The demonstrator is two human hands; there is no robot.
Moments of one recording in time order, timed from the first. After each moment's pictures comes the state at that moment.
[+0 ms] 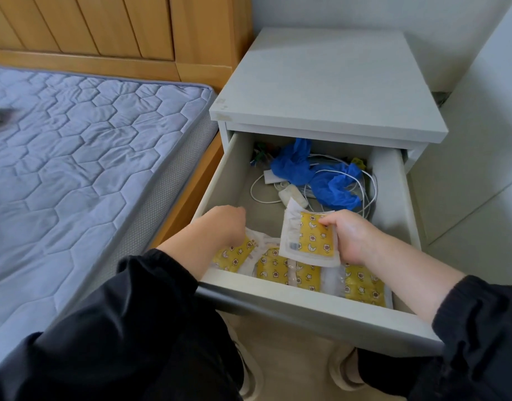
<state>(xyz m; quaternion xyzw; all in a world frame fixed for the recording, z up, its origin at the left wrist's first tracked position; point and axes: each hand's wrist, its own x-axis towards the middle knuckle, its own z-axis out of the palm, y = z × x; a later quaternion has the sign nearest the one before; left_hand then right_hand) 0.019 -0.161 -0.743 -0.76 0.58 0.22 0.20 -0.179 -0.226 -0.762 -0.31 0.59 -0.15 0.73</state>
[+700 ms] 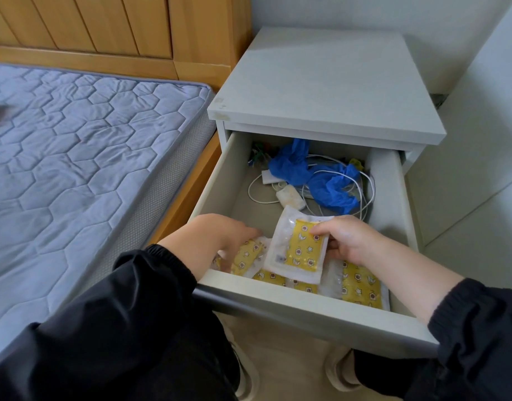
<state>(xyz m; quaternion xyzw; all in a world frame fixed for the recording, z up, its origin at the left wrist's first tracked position) 0.022 -0.168 -0.755 -0.61 0.68 0.29 0.30 -0.182 -0.227 -0.765 -0.43 0.60 -0.11 0.66</state>
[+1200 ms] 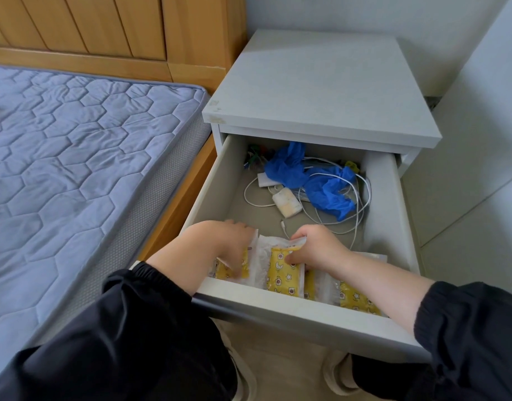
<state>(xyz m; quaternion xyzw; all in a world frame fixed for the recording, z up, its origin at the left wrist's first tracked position) 0.018 -0.168 -0.759 -0.64 0.68 0.24 0.27 -0.160 -0.208 -0.781 -0.71 0.55 -0.01 0.43</state>
